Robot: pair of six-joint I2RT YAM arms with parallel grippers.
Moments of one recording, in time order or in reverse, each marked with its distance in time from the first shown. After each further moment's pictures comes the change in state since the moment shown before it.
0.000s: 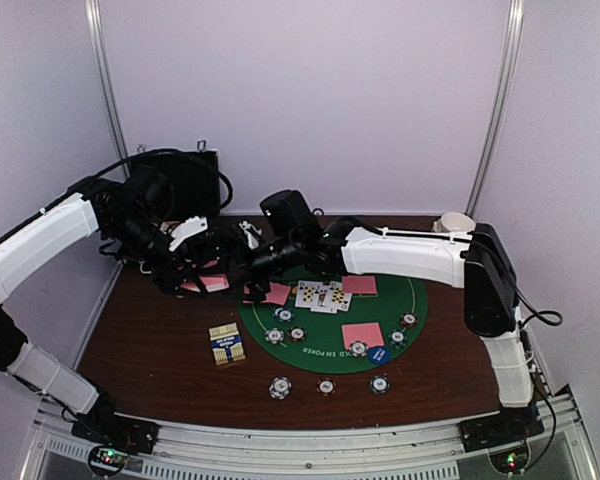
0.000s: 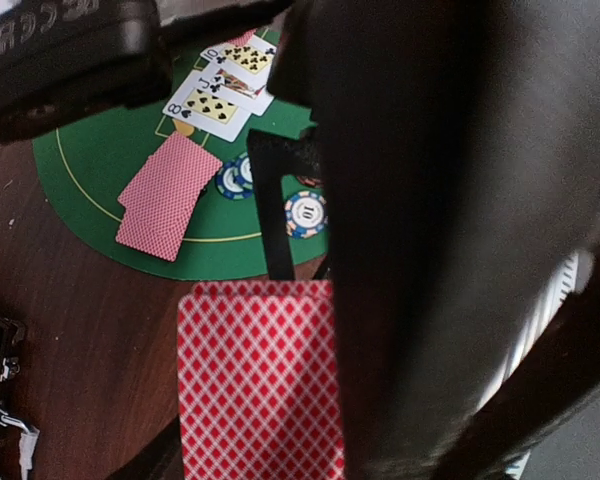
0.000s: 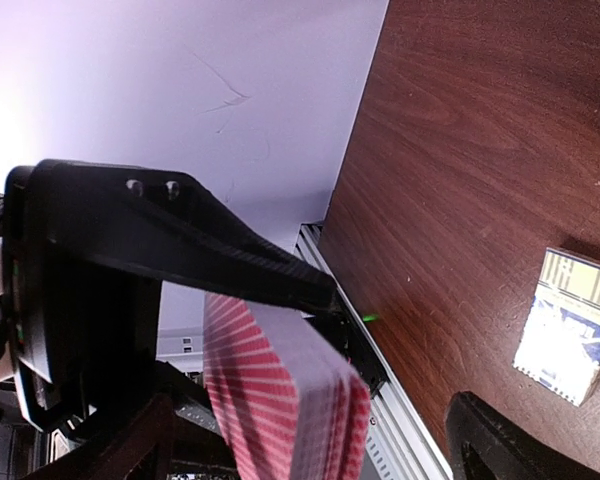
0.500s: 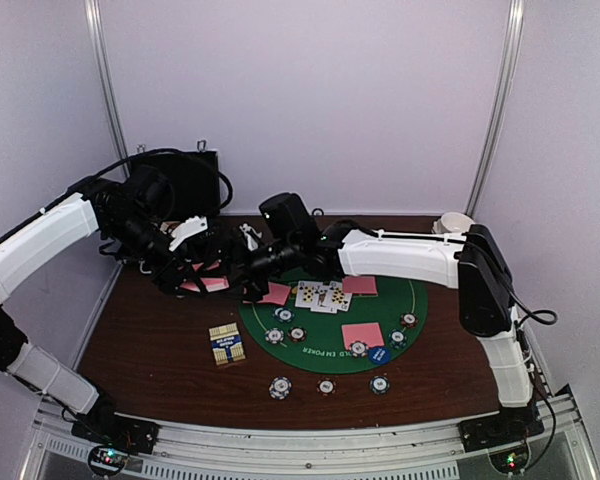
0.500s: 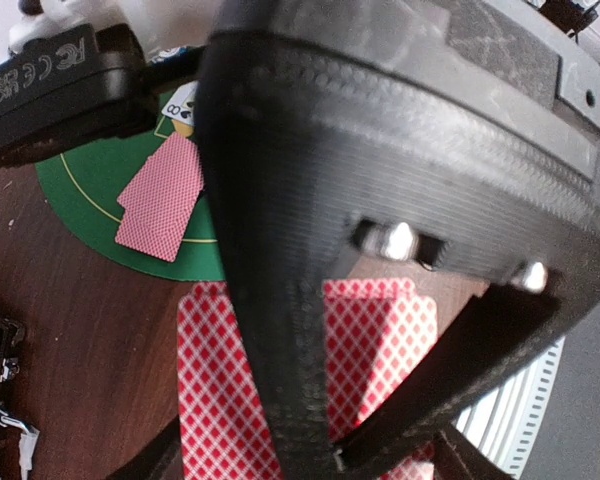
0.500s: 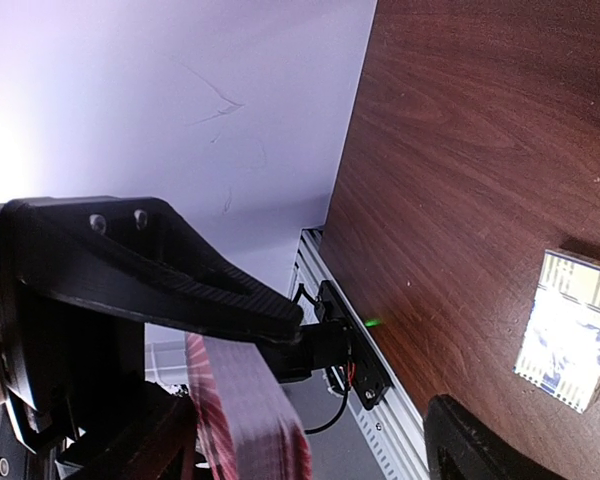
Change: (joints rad) left arm 0.000 0.000 0.000 0.000 0.002 0.000; right arm -0.001 0.035 0.013 0.030 -0.003 0.055
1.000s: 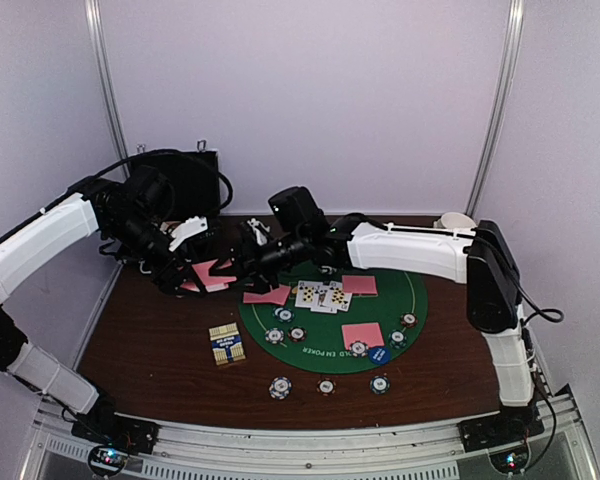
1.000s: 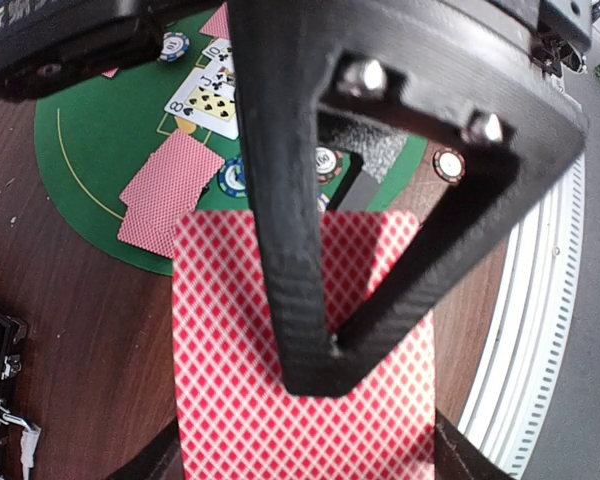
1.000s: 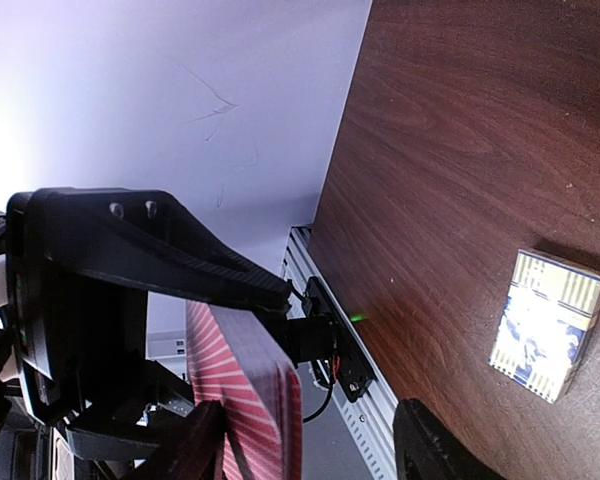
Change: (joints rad) left arm 0.000 -0.001 0.000 0.000 -0.009 0.000; right arm -0.036 -0.029 -0.021 -0.047 -0.008 -0.069
